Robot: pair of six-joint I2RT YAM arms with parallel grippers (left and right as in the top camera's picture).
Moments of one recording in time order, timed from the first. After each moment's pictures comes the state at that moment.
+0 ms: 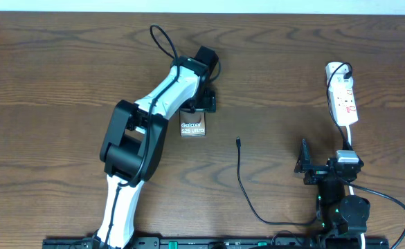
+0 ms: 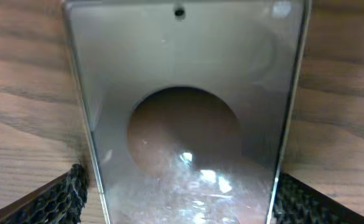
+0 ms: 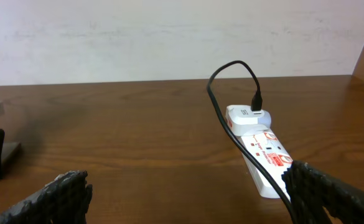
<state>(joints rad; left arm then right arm) -0.46 2.25 1.72 -0.97 -0.06 -0.47 0.01 0.01 0.01 -0.07 0.02 0.01</state>
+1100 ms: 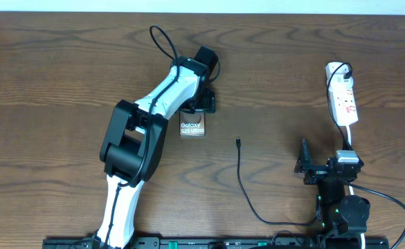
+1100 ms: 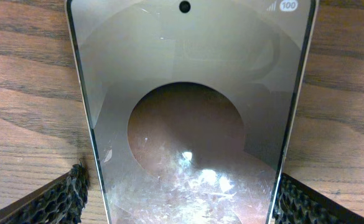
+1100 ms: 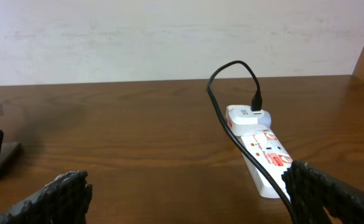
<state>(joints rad) -0.46 2.26 1.72 -0.98 -0.06 -0.47 0.01 0.01 0.01 -0.07 0.02 0.01</state>
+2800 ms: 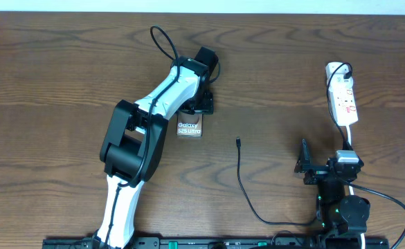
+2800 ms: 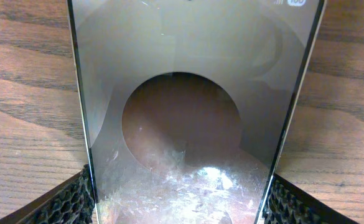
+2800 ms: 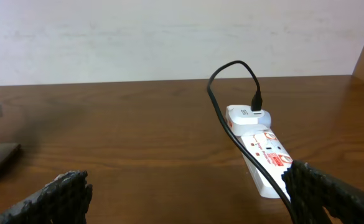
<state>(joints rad) -0.46 2.25 1.72 -0.99 -0.05 -0.47 0.01 0.01 0.01 -0.07 0.02 0.01</state>
